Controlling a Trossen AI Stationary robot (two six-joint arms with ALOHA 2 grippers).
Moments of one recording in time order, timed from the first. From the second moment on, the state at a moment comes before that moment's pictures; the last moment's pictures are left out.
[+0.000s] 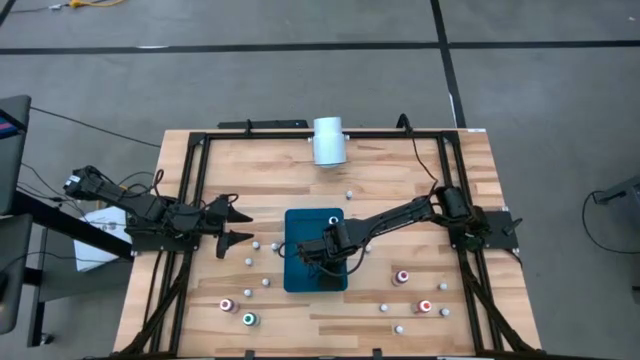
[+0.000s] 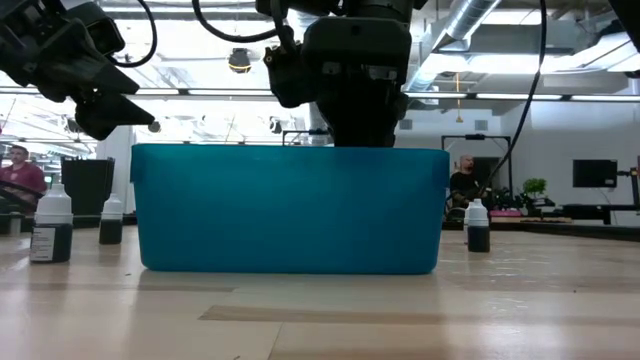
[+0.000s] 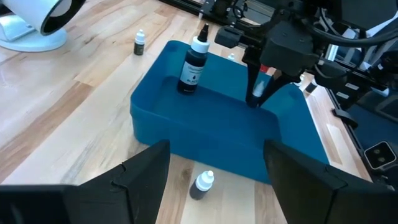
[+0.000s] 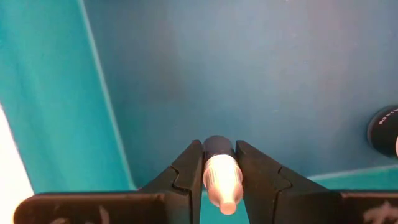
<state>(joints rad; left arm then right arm) -0.34 0.40 0.22 -0.17 -0.36 -0.49 0.24 2.17 1.73 -0.92 -0.05 0.36</state>
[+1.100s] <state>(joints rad) -0.34 0.40 0.22 -0.17 -0.36 -0.49 0.20 2.17 1.73 -0.88 -0.04 0.39</state>
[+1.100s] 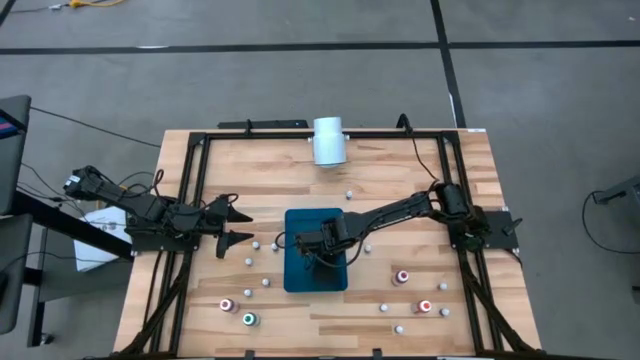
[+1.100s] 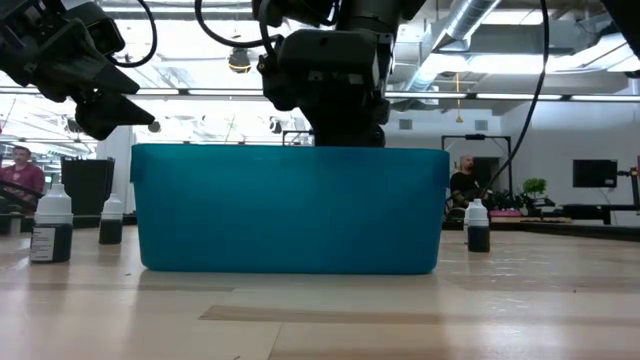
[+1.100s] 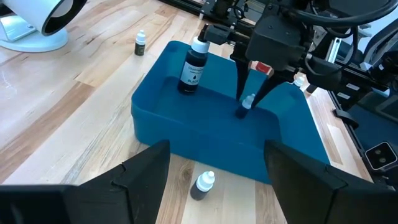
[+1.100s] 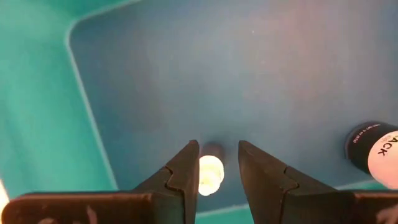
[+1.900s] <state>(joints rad) -0.34 0.40 0.22 -0.17 -0.35 -0.49 0.21 2.17 2.09 -1.15 -0.05 0.37</state>
